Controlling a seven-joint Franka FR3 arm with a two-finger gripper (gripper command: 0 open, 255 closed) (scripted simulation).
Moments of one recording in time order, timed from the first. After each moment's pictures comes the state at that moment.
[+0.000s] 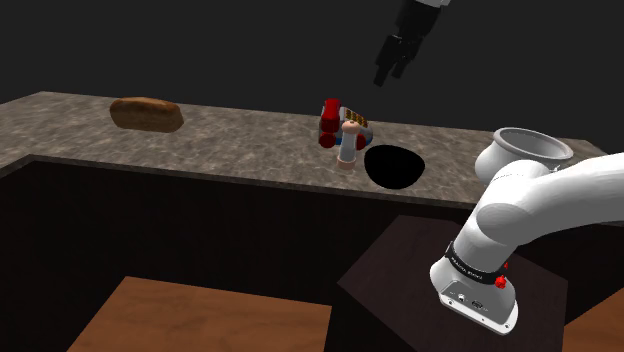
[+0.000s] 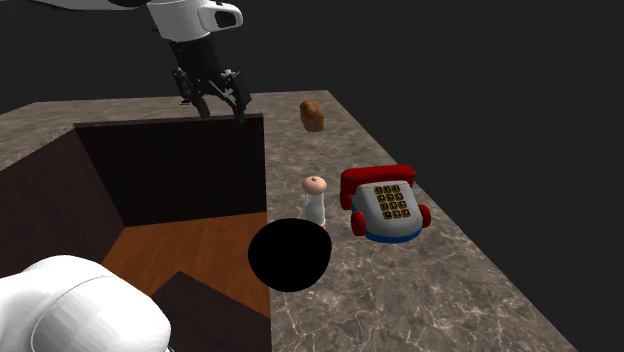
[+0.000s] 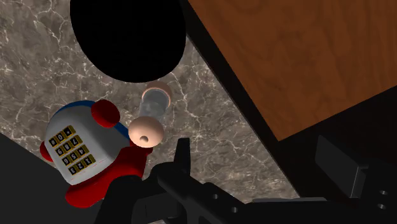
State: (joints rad) arm -0.02 -0.83 0.05 -2.26 0.06 1.68 -0.03
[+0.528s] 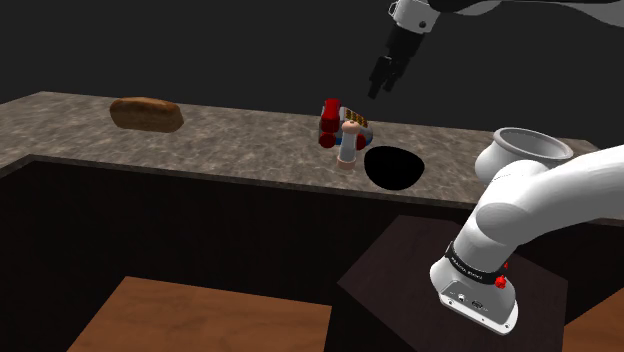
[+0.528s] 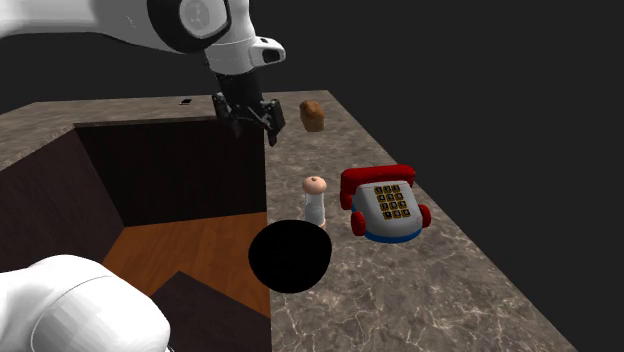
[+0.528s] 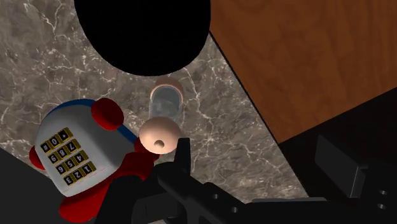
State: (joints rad) arm -0.03 -0.75 -0.05 -2.35 0.04 1.83 -0.15
